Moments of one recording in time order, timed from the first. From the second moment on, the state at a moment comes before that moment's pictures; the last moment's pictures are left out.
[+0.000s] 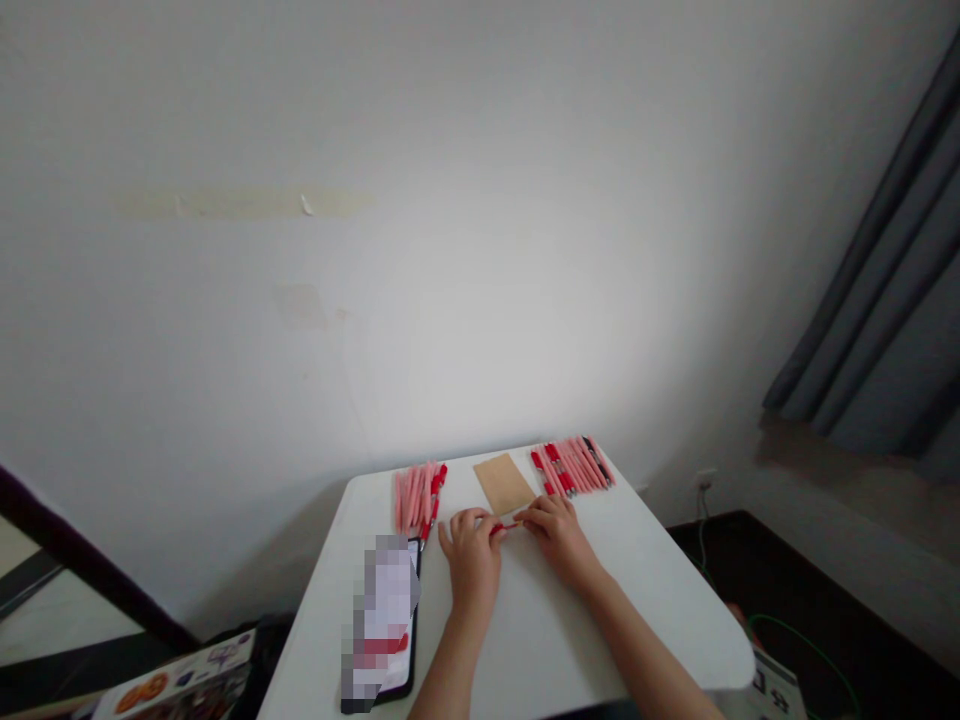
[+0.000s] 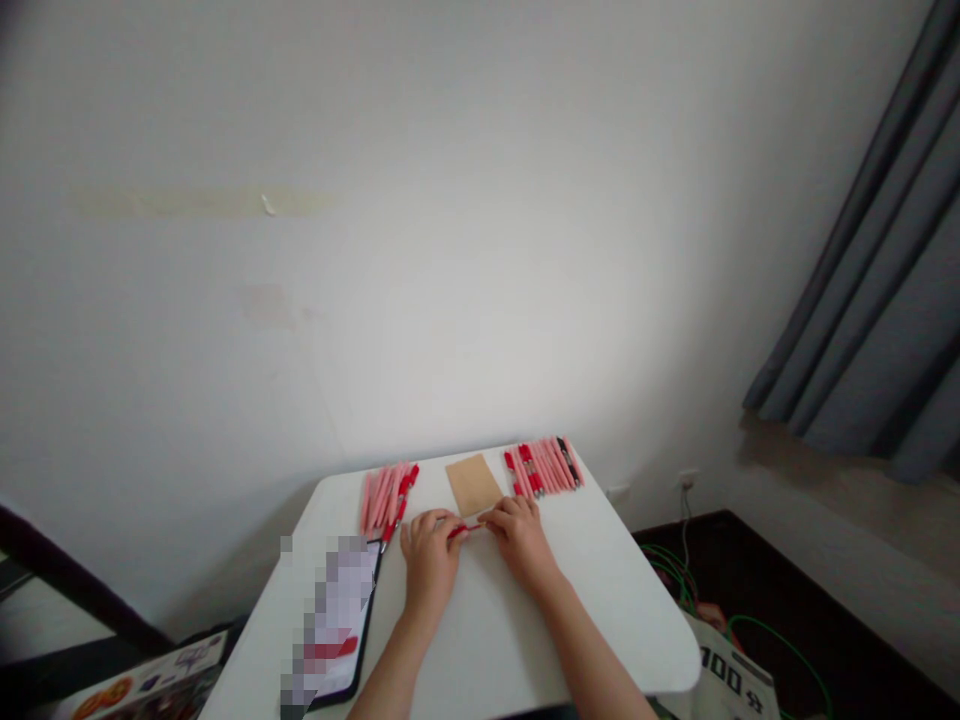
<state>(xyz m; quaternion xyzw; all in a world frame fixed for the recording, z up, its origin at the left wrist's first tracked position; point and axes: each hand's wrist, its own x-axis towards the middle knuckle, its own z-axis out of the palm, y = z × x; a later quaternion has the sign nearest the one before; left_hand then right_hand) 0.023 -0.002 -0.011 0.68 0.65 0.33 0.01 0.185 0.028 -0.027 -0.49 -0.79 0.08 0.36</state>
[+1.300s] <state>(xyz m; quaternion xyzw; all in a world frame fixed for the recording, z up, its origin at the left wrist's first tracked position) 0.023 -0.003 -0.005 0.67 0.65 0.36 0.01 0.185 0.028 -0.028 -0.51 -0.77 0.05 0.38</state>
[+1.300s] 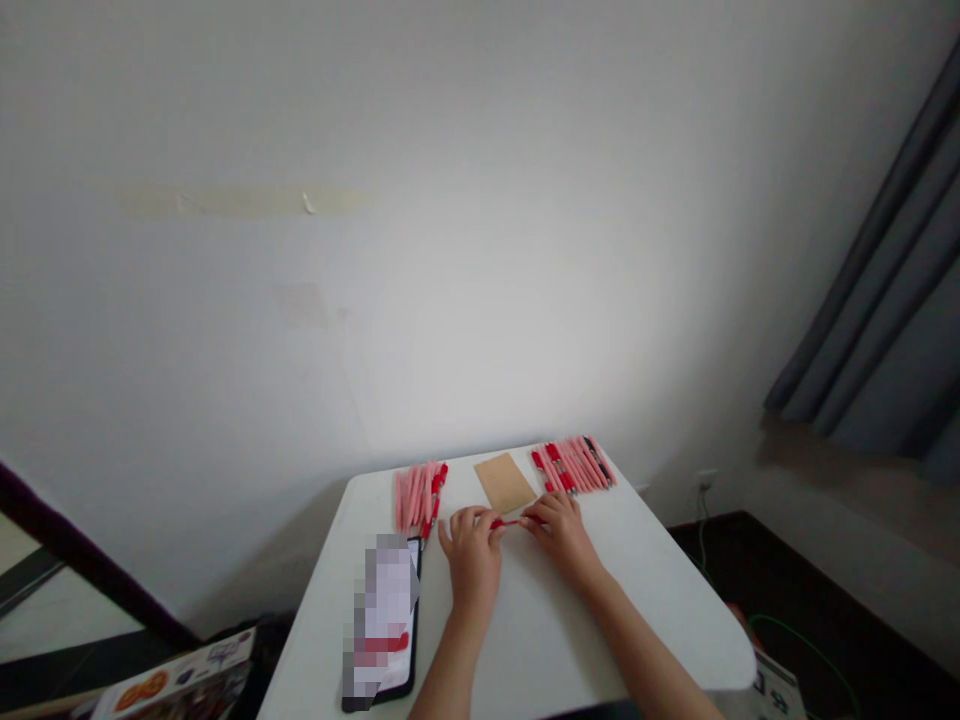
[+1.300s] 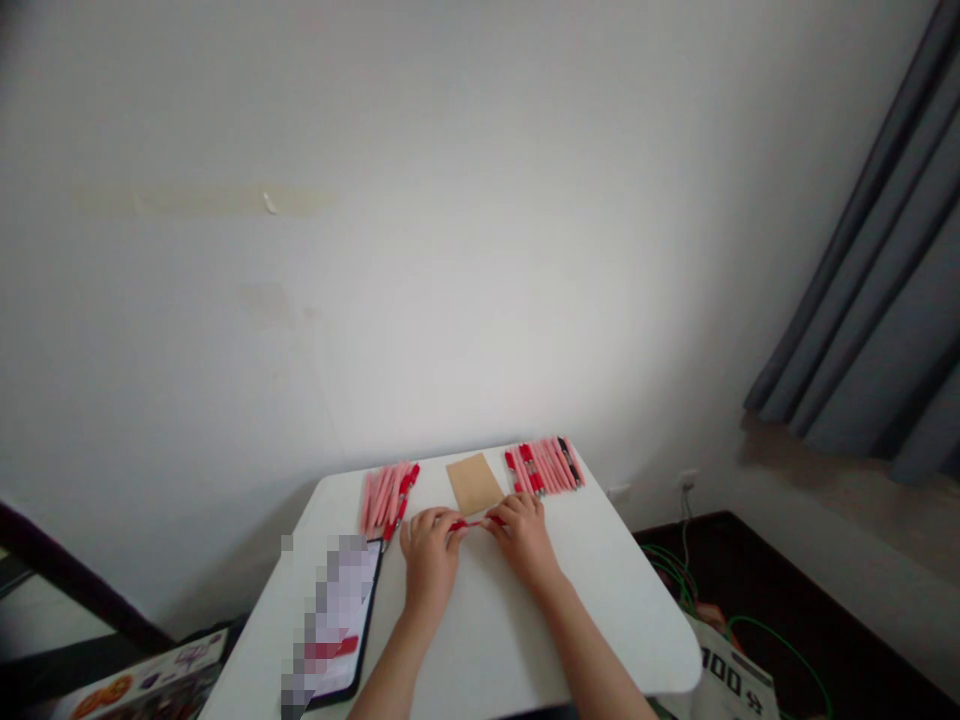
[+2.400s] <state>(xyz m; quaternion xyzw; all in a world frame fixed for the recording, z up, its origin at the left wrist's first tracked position) 0.021 -0.001 -0.018 0.69 0.64 0.35 0.01 0.184 0.025 -0.027 -0.50 -0.77 0.07 0.38</state>
